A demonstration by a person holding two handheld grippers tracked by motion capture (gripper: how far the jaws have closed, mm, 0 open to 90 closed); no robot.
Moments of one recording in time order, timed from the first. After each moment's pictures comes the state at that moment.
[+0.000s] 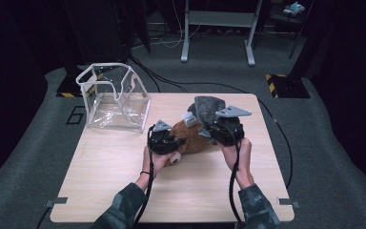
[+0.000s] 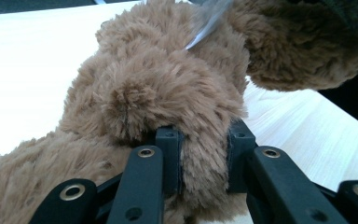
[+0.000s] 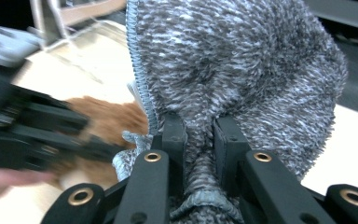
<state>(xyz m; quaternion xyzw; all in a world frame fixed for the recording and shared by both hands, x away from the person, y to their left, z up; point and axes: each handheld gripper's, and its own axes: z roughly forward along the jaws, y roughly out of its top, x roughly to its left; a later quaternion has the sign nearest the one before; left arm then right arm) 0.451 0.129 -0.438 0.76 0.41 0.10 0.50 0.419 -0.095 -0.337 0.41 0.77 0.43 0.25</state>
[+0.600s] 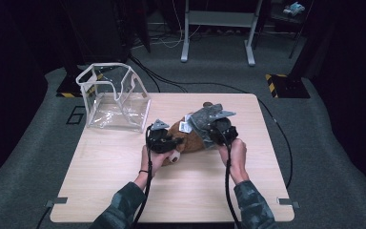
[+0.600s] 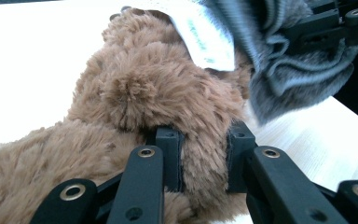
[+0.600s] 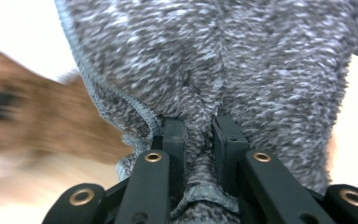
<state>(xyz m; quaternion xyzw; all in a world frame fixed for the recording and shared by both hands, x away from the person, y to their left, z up) 0.457 0.137 -0.443 0.76 0.42 0.10 0.49 0.463 -0.108 -0.399 0.49 0.78 0.30 0.26</state>
